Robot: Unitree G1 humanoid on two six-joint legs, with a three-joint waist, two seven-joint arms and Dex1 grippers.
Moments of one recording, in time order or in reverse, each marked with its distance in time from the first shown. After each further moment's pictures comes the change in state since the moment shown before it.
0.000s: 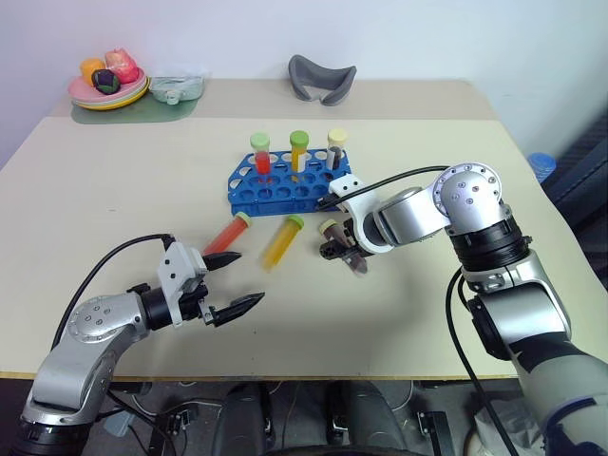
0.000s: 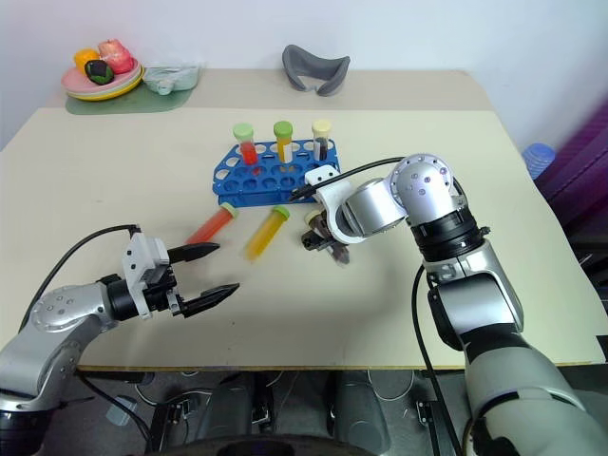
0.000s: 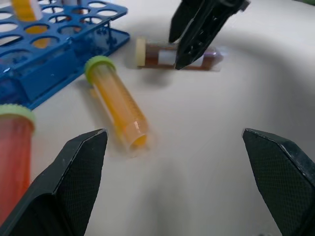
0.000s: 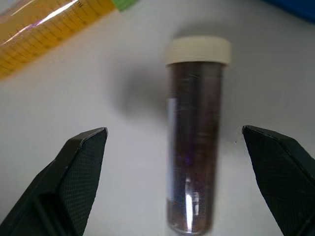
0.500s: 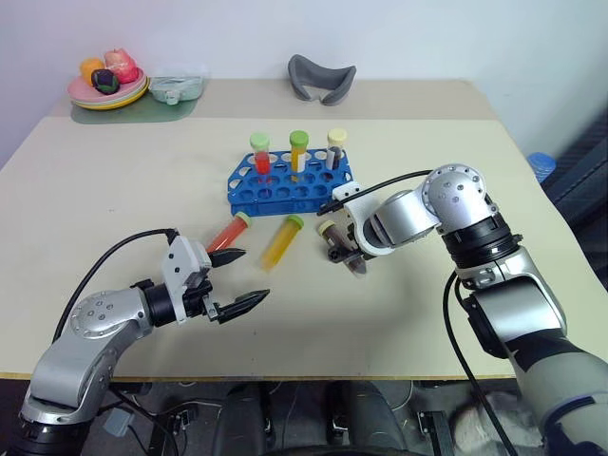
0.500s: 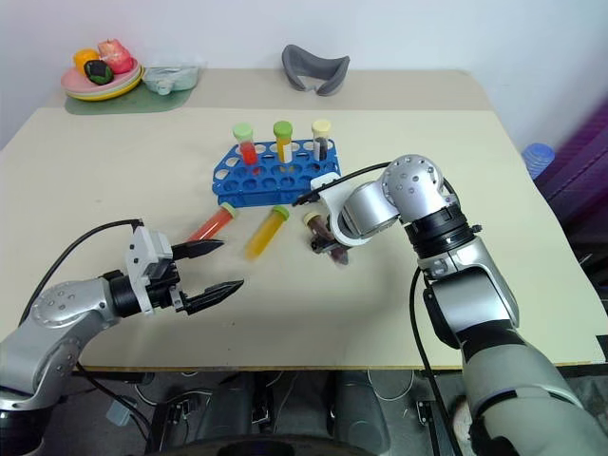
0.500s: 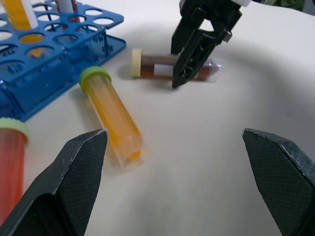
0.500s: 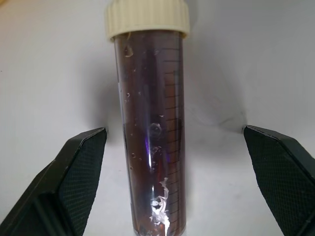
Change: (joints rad) left arm -0.006 0.006 0.000 -0.044 -0.024 0.066 0.023; right arm -0.012 0.002 0.056 0.096 -0.025 -0.001 -0.034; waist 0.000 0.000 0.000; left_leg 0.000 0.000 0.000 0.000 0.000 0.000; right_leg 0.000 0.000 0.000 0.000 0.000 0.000
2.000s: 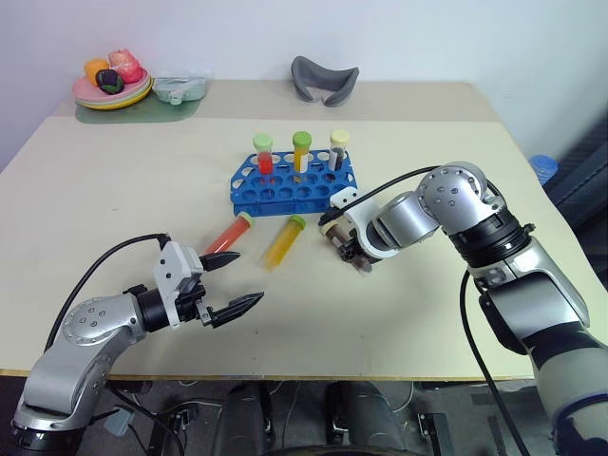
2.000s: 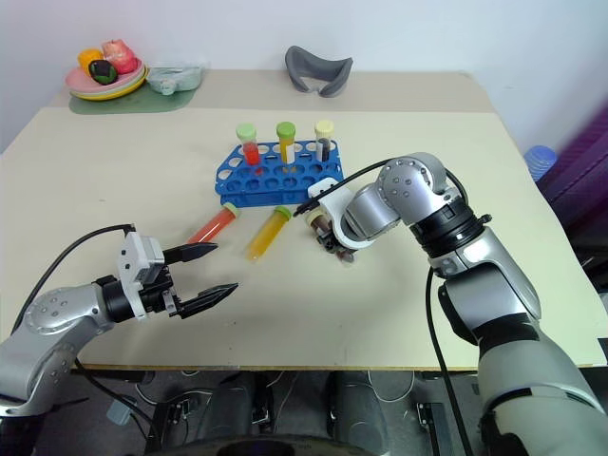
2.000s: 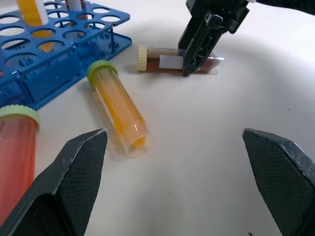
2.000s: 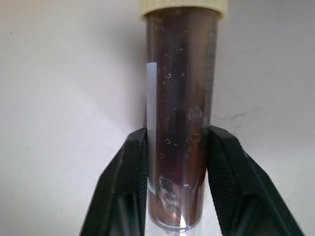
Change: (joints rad) left arm 0.031 0.016 0.015 0.025 -0.018 -0.064 -0.001; right arm -0.039 -0.079 0.150 -0.058 -0.101 -0.017 0.242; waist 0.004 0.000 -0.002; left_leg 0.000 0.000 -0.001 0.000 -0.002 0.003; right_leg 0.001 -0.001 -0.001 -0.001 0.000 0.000
